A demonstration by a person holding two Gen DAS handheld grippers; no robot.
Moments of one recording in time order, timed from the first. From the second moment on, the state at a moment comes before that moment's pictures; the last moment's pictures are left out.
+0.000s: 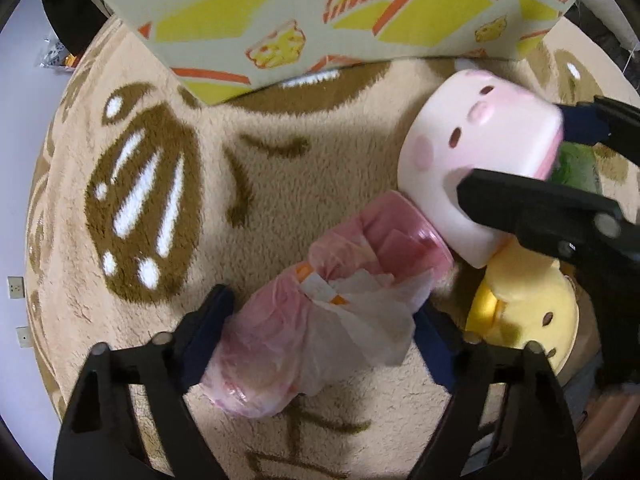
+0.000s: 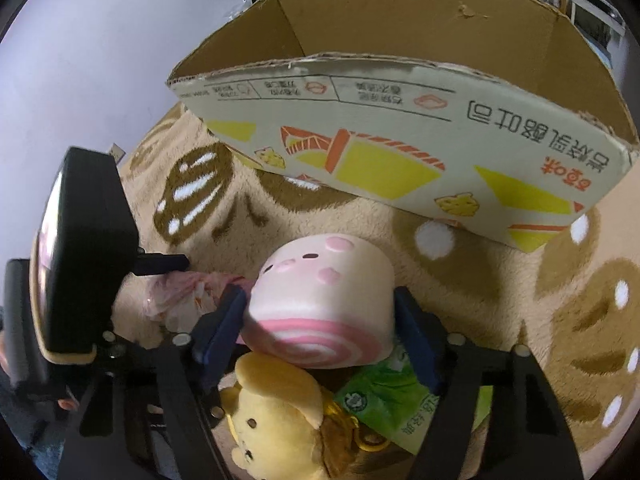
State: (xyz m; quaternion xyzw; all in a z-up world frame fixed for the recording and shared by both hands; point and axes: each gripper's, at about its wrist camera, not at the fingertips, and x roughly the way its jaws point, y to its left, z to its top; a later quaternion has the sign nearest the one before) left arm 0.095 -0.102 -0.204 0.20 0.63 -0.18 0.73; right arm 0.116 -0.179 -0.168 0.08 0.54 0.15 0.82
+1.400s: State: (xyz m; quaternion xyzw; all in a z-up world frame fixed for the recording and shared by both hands) left arm 0.065 -0.026 -0.030 0.02 0.42 -0.13 0.90; right arm 0.058 -0.225 -0.057 0.12 0.36 0.11 0.92
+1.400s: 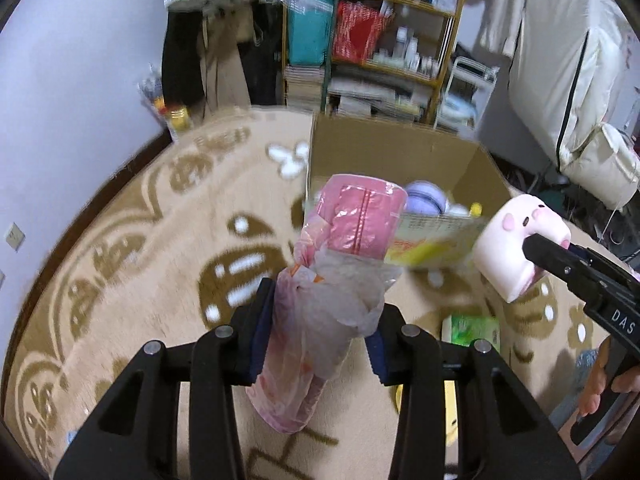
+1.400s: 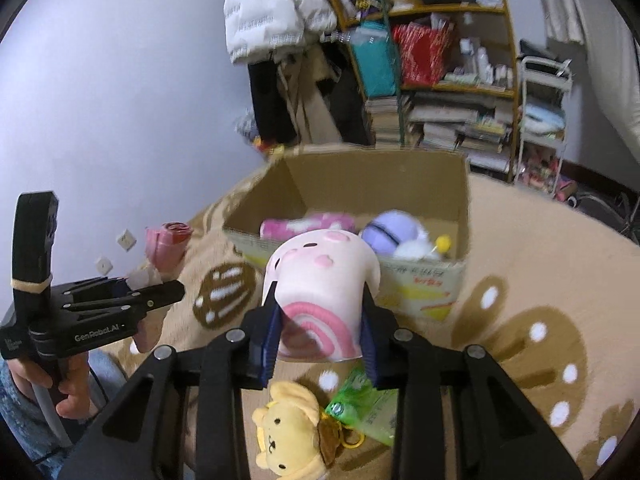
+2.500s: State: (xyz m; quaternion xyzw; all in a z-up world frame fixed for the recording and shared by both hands) left arm 0.120 -0.063 0.011 0.03 0.30 -0.14 0.94; right arm 0.083 -0.267 -0.021 0.12 0.25 0.04 0.96
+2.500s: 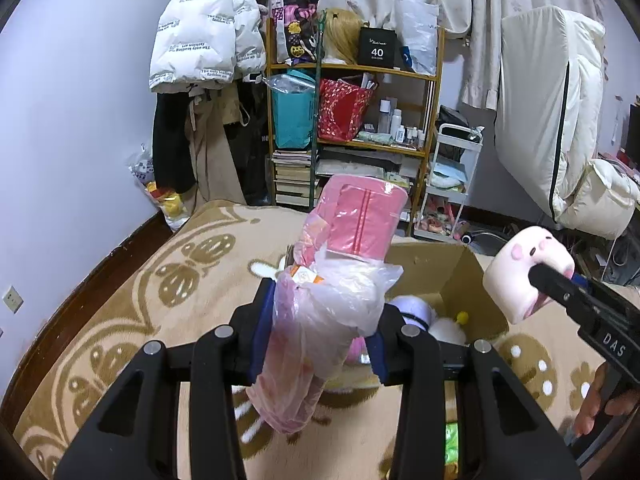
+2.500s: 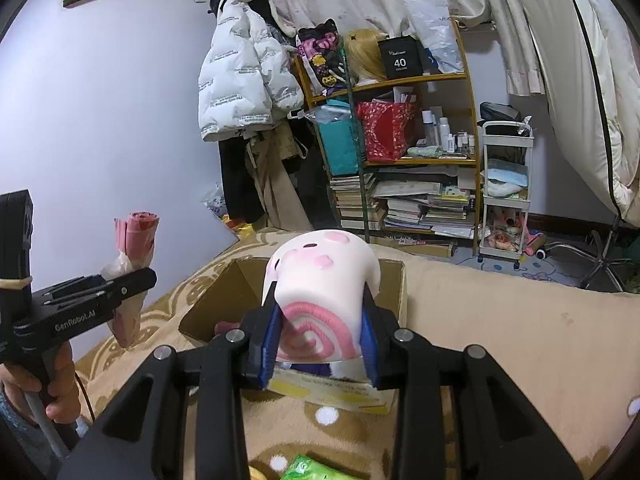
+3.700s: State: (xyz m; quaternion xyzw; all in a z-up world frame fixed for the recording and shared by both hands) left arm 0.170 -0.107 -0.033 0.08 0.36 -0.16 0.92; right arm 0.126 -0.269 -0.067 0.12 0.29 0.06 0.95
